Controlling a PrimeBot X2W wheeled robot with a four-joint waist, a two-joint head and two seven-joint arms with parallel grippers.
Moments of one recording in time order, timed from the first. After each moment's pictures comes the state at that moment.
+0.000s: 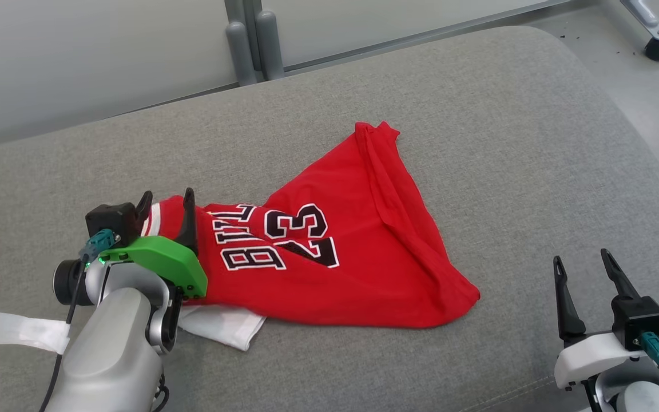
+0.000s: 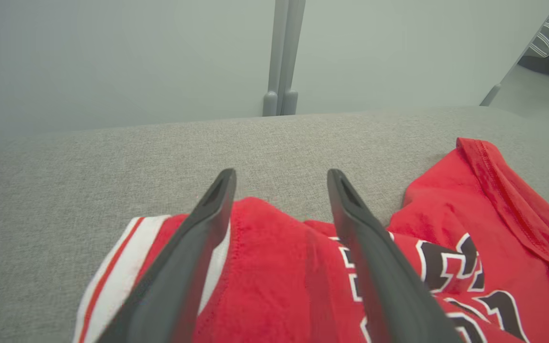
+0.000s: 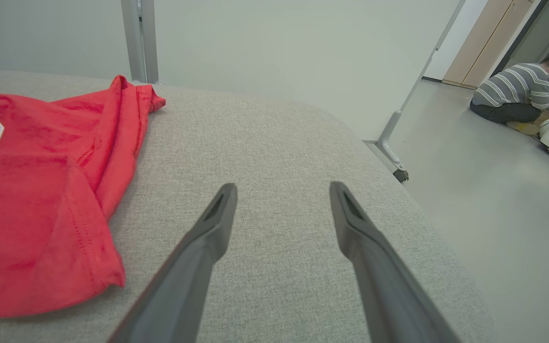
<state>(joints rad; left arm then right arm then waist) -0.57 0.18 -0.42 0.79 -0.57 0.03 -0.23 -0.03 -0.05 -0.16 0.19 -0.16 0.13 -0.26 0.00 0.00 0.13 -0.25</state>
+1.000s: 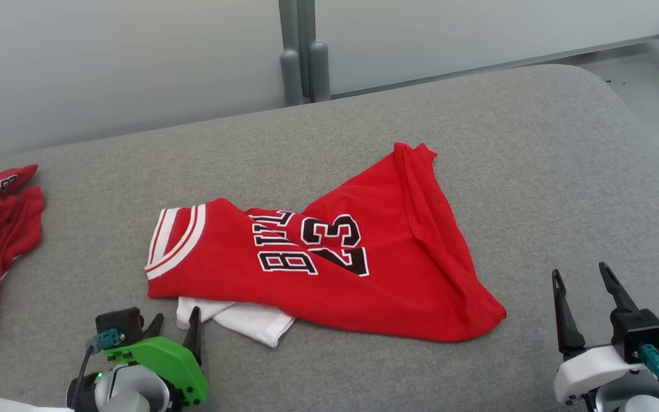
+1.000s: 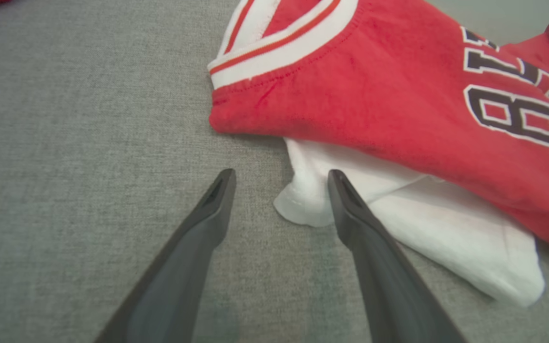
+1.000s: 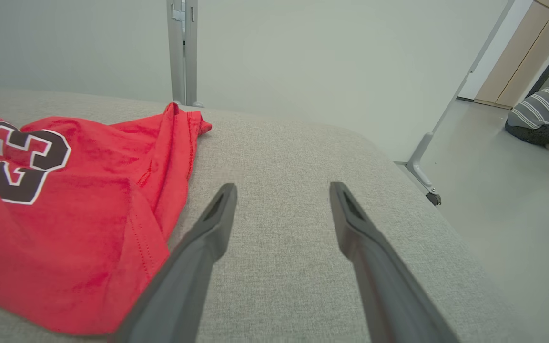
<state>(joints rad) -0.30 0.20 -0.41 0.77 -0.67 0.00 -0.13 0.02 -0.05 -0.15 0.17 -0.15 0.13 -0.25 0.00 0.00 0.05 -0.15</state>
